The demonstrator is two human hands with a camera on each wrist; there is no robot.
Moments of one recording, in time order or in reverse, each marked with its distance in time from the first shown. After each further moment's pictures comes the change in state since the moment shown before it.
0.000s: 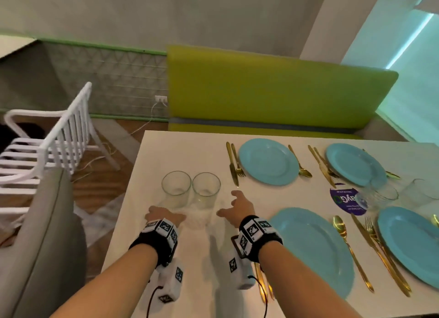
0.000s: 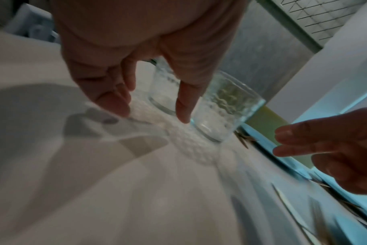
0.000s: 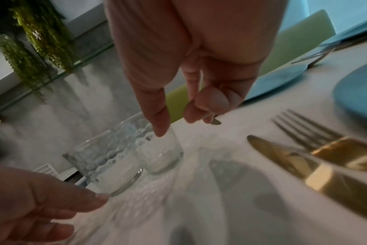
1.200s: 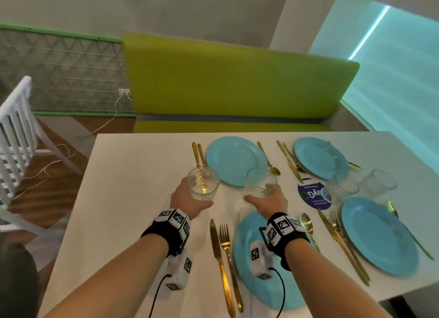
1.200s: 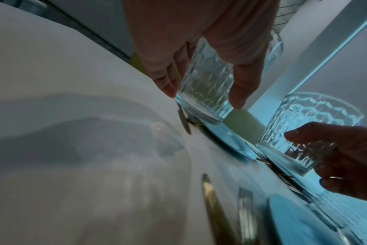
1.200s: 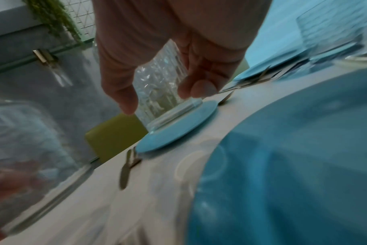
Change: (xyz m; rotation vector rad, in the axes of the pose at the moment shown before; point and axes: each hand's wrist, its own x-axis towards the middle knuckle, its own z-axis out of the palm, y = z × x) left_hand -0.026 0.106 0.081 -0.162 -0.165 0.576; right_hand 0.024 0.071 -0.130 0.183 0.439 0.163
